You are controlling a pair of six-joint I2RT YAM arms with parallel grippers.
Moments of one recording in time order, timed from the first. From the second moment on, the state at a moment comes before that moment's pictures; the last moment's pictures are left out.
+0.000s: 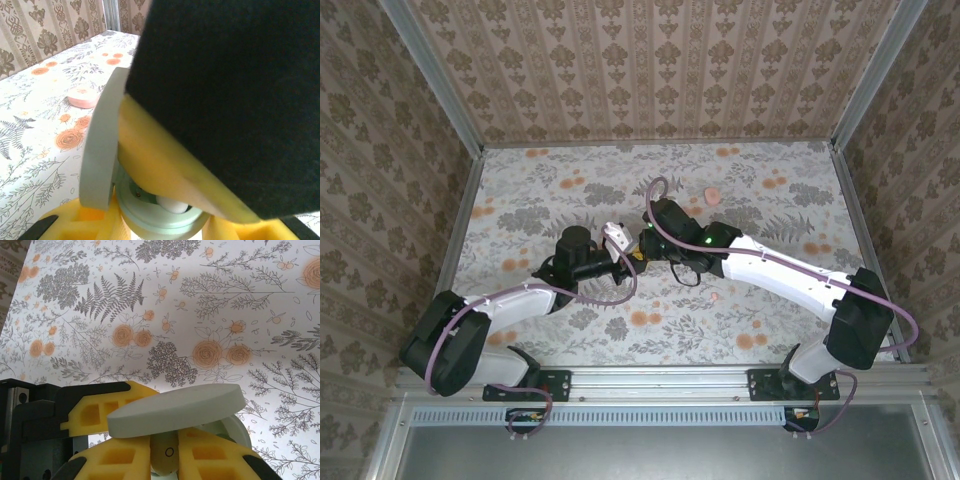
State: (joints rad) left arm -0.66 1.33 0.52 0.53 0.56 0.12; right arm 0.87 1.52 1.27 -0.56 0.19 0.73
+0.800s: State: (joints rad) left arm -0.65 1.29 0.52 0.53 0.55 0.14; right arm 0.82 1.34 1.27 -0.57 0.16 0.78
